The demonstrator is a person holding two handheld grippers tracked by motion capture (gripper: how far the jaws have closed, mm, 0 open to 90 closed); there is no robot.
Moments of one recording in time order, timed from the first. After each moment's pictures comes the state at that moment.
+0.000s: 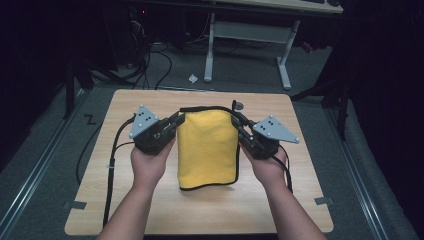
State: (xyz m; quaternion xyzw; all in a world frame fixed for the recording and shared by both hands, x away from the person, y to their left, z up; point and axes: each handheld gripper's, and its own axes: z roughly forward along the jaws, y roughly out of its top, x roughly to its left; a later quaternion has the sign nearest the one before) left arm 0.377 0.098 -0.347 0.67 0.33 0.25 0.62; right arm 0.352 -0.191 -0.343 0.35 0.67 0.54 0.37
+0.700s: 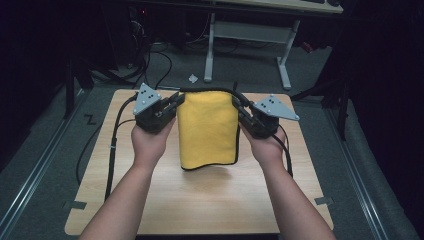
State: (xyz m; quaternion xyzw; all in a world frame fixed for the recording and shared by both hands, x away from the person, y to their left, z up) left arm 0.426 0.095 -0.323 0.68 0.32 0.28 0.60; right arm 0.395 -0.191 -0.322 0.36 0.66 0.55 0.37
